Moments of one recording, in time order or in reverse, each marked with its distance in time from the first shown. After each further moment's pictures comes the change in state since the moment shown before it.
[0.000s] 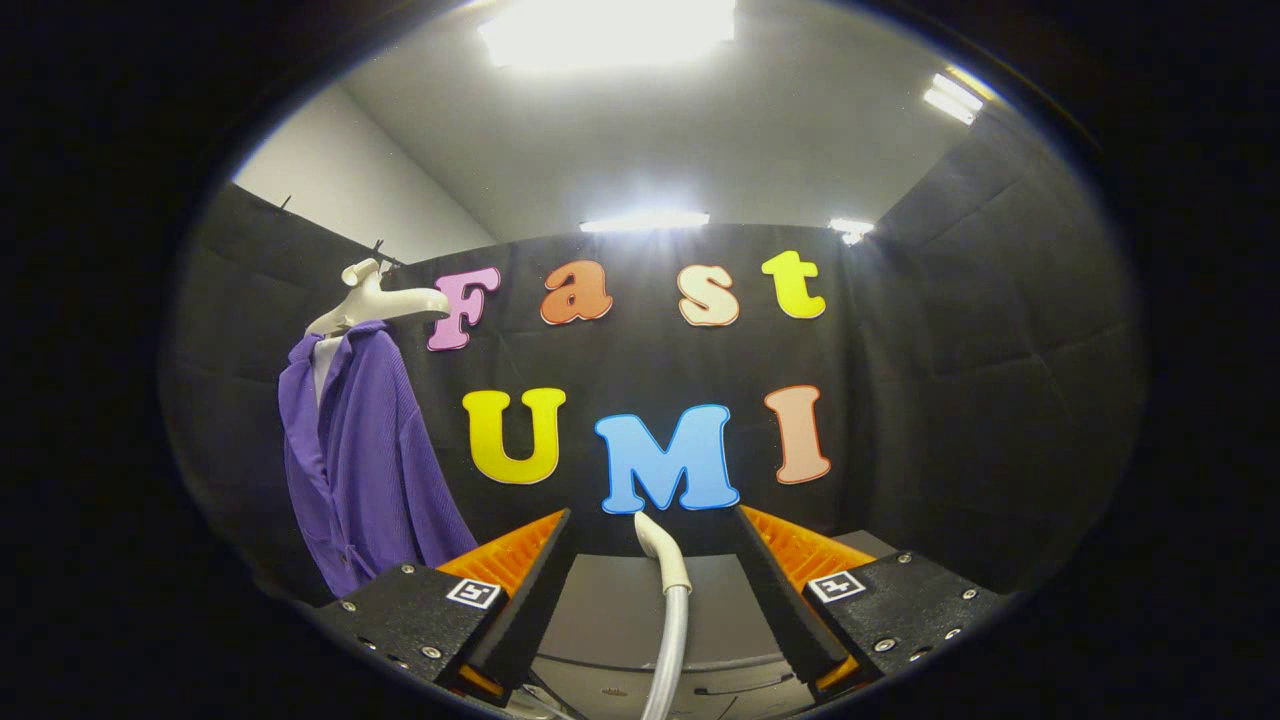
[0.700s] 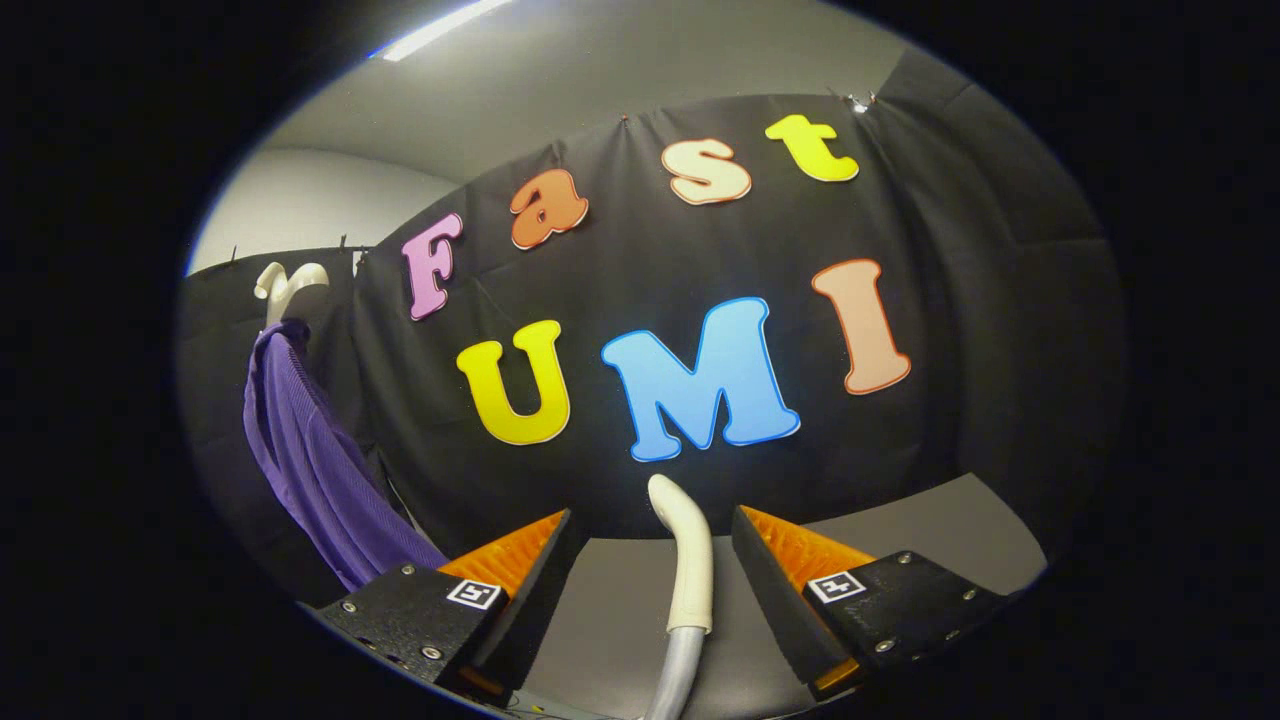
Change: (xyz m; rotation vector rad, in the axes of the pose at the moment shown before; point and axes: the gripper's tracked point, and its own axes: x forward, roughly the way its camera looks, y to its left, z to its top) arm 0.161 -0.029 -0.074 0.216 0.327 0.156
